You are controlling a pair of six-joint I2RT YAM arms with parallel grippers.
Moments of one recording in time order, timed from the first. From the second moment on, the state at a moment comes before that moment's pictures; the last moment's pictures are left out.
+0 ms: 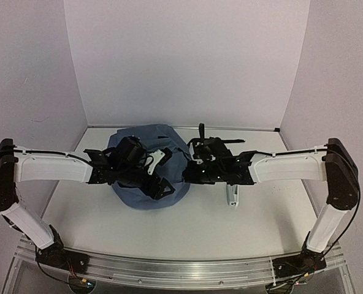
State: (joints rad) left arm -0.90 1.53 0.98 -0.19 0.19 -0.16; right arm 0.94 1.77 1.20 -0.11 0.12 0.73
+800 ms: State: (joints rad) left arm -0.95 1.63 0.99 -0.07 0.05 -0.15; right arm 0.94 1.76 1.18 -0.12 0.20 0.75
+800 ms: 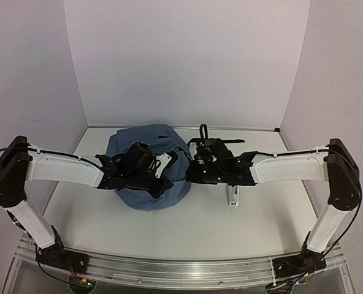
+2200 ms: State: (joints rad) left arm -1.00 1.62 1.20 -0.20 0.05 -0.40; right arm 0.72 1.75 1.19 -0.11 0.01 0.65
